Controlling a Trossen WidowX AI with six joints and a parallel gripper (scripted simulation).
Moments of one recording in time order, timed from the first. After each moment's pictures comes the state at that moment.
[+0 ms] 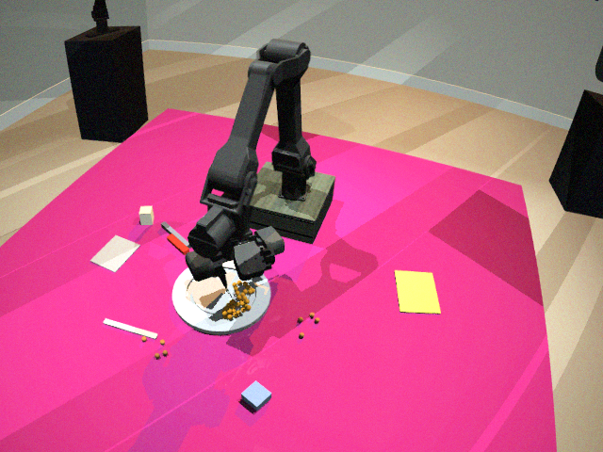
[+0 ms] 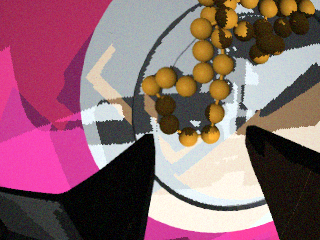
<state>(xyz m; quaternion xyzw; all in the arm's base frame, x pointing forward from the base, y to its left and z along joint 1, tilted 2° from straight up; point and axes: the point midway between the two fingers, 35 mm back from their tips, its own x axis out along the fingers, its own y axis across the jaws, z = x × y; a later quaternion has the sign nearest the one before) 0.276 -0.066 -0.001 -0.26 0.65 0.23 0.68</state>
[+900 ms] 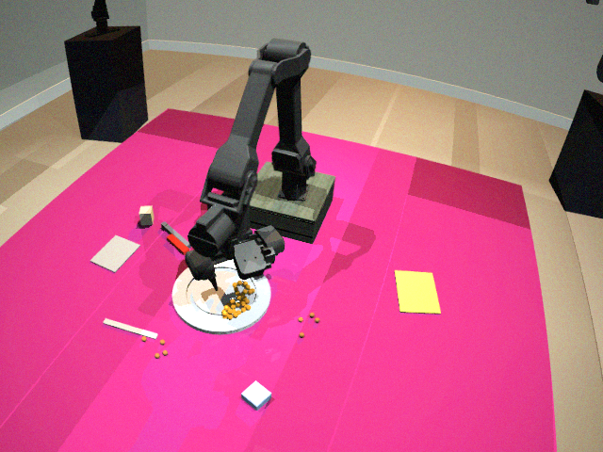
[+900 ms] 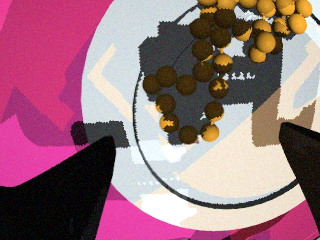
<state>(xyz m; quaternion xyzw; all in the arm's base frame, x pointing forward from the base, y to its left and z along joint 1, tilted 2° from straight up) 0.276 -0.066 0.001 -0.26 0.65 0.23 0.68</state>
